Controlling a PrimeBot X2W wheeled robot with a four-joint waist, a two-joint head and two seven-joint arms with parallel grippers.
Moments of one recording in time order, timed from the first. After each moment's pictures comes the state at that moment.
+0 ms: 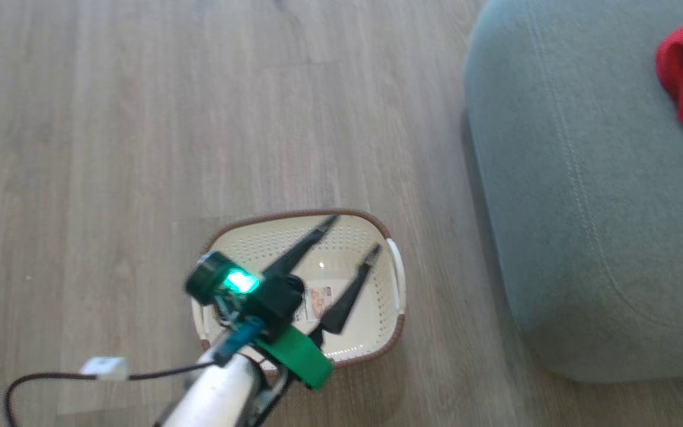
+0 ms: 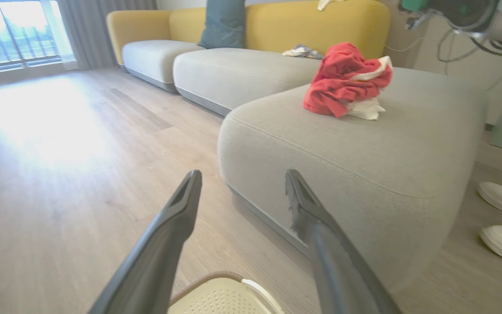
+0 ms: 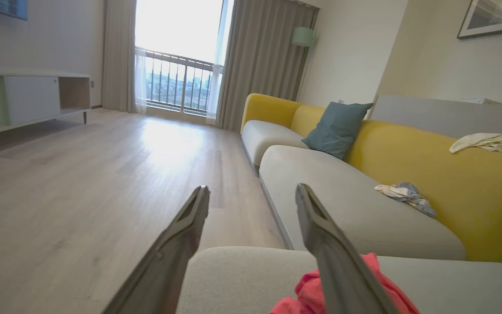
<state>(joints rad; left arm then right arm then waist) -0.23 0.07 -0.52 0.13 -0.07 -0.12 -0.26 -0.75 -0.38 -0.07 0.58 0.14 0.13 -0.26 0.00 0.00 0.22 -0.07</state>
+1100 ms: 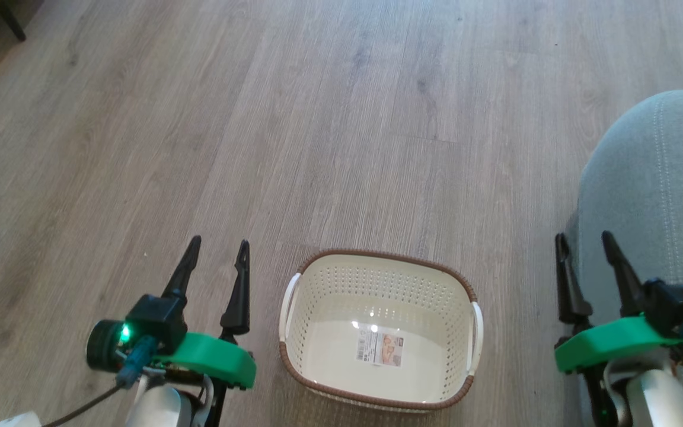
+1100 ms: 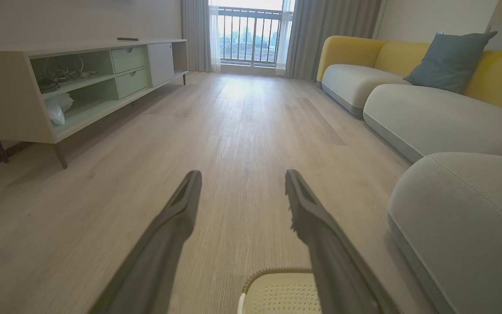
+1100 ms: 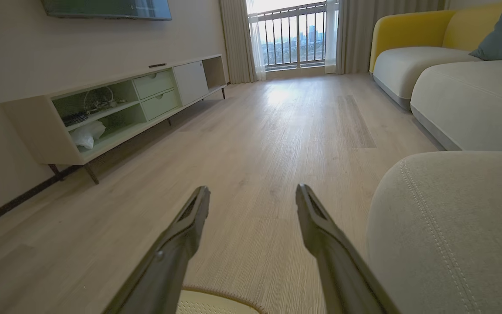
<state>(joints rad) -0.06 0.05 -0.22 0.10 -0.19 0.07 -0.26 -0.06 -0.09 -0.04 0.22 0.25 0.13 -0.26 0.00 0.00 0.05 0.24</state>
